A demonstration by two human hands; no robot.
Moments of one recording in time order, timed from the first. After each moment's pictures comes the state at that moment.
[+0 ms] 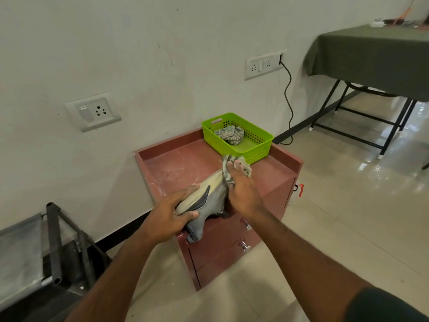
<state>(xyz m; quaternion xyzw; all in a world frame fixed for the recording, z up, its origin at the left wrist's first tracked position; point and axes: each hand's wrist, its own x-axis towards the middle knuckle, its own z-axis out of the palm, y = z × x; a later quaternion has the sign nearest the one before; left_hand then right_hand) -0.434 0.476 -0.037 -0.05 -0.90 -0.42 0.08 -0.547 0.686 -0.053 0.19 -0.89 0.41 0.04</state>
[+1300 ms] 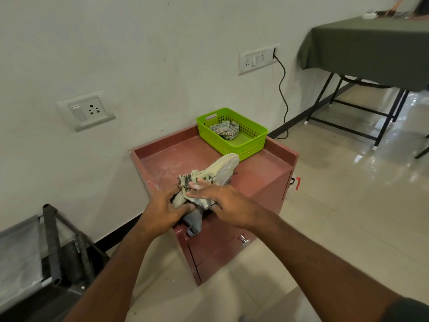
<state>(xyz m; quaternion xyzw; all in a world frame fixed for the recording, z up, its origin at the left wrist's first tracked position) -0.433 0.481 -0.029 -0.02 -0.90 -0.43 0.09 -0.504 0.682 -0.036 0.45 -0.82 0.35 -0.06</state>
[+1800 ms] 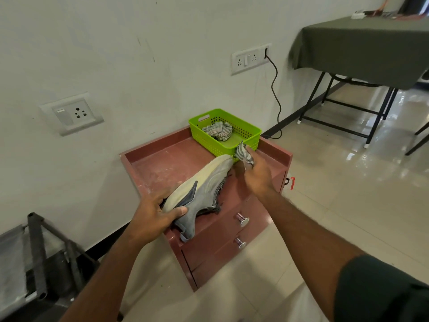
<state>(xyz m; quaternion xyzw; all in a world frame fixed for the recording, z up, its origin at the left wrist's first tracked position) -0.433 0.478 -0.029 -0.03 -0.86 -0.50 0.09 -0.611 0.727 -0.072 0.03 -0.83 0.55 0.09</state>
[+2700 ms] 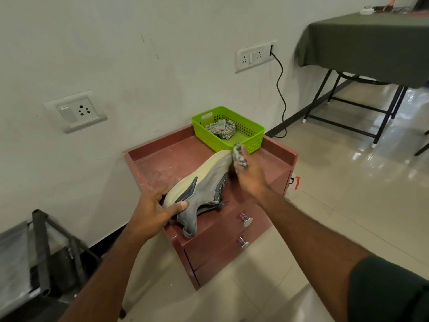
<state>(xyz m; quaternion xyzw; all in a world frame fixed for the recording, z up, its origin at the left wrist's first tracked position) -0.438 0.473 -0.032 0.01 -0.83 -0.55 0.08 -0.588 0.701 -0.054 0.04 -0.80 0.60 0.01</state>
